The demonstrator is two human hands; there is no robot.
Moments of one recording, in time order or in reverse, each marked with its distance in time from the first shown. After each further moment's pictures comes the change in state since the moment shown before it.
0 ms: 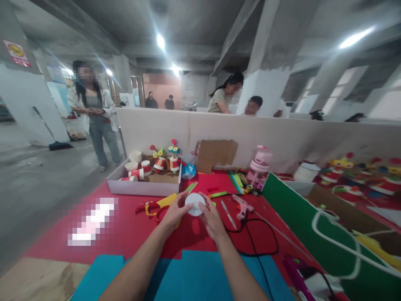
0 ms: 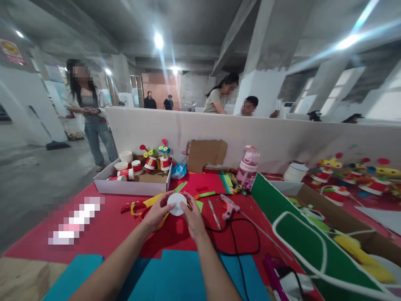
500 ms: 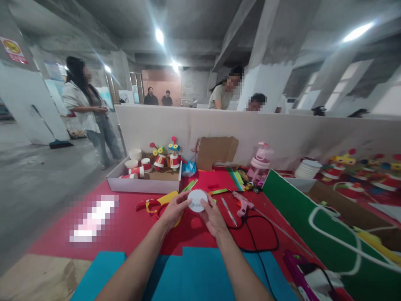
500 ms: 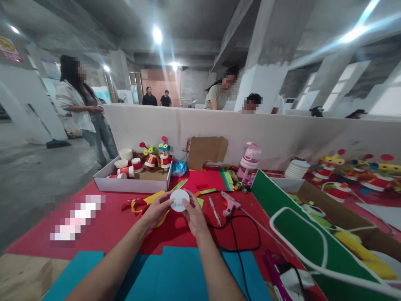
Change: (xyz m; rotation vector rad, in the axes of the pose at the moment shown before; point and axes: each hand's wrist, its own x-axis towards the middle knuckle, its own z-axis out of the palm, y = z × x) left_hand 0.001 0.000 -0.004 -0.155 -0.111 -0.100; right_hand 0.004 0.006 -0.008 0.121 0.002 0.020
